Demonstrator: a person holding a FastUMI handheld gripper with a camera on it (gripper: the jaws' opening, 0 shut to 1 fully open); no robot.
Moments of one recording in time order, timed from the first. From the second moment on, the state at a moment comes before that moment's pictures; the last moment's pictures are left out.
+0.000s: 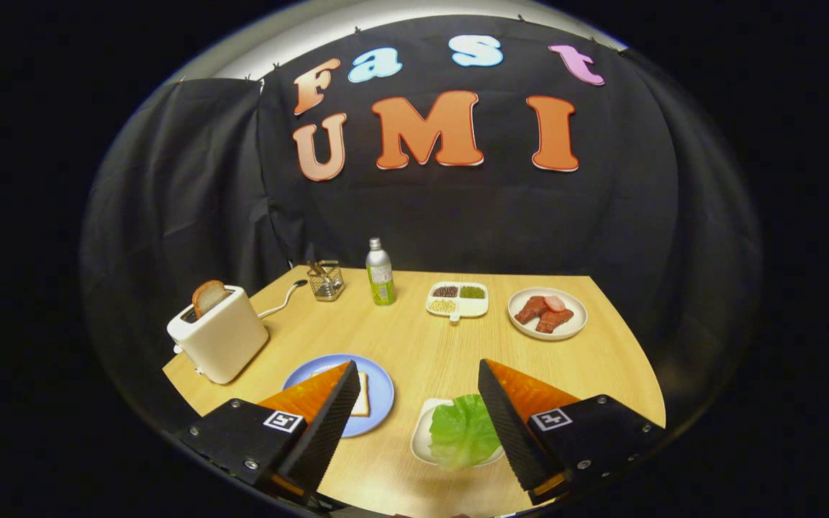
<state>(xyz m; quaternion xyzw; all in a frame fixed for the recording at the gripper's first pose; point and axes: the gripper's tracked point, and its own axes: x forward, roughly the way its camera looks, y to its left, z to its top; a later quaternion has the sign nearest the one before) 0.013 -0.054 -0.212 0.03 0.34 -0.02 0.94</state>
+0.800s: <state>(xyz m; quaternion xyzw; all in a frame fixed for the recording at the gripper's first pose) -0.015 -0.078 -0.329 0.05 0.54 -0.05 0.84</state>
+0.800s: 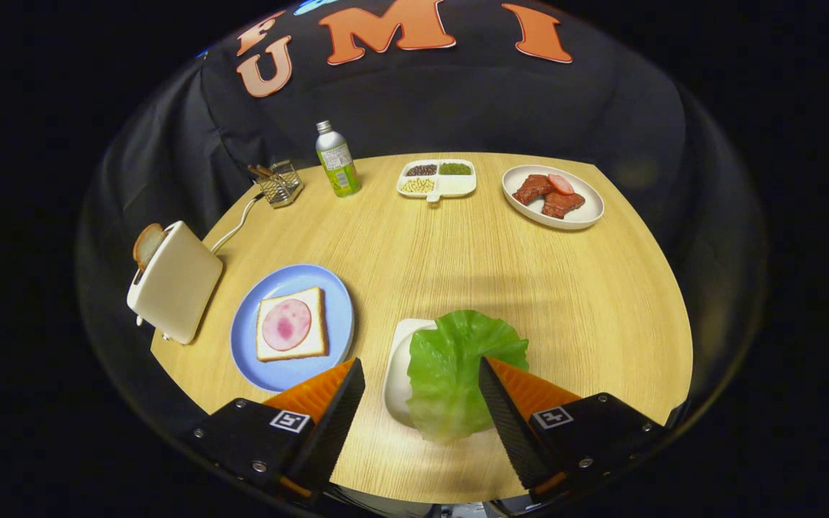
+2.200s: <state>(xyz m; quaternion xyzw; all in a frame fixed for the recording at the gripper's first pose) -0.021 -0.113 -0.405 0.06 0.61 -0.13 0.78</state>
